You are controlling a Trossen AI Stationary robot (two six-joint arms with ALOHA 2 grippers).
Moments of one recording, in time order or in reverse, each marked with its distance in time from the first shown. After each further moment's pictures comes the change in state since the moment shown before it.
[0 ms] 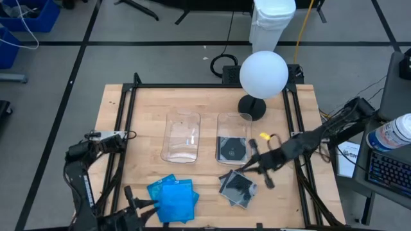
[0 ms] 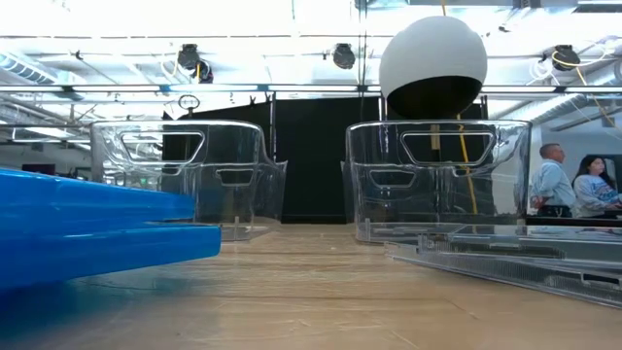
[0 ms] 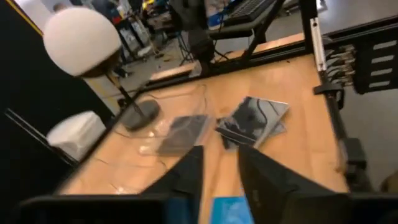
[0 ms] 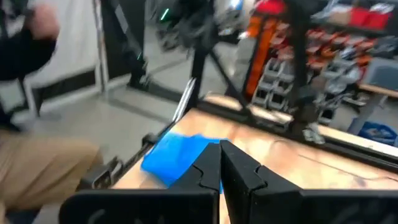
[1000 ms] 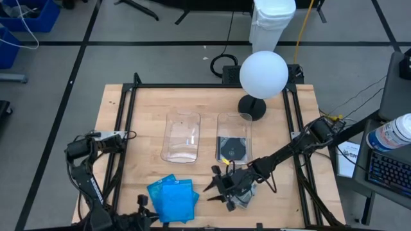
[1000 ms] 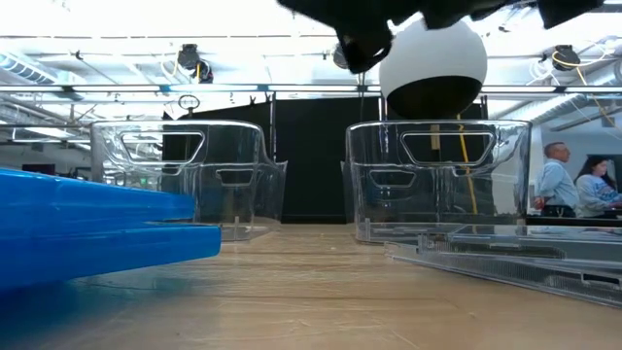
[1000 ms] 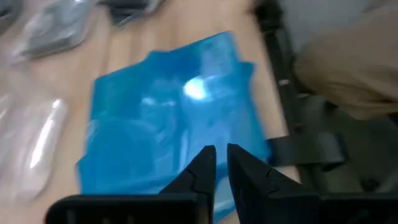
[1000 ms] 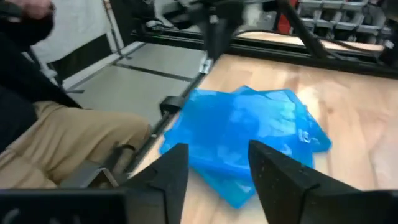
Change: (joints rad) left arm -0.014 -0.032 -0.480 0.787 0.484 0.379; right arm -0.026 0.753 0.293 0.288 -0.054 0.208
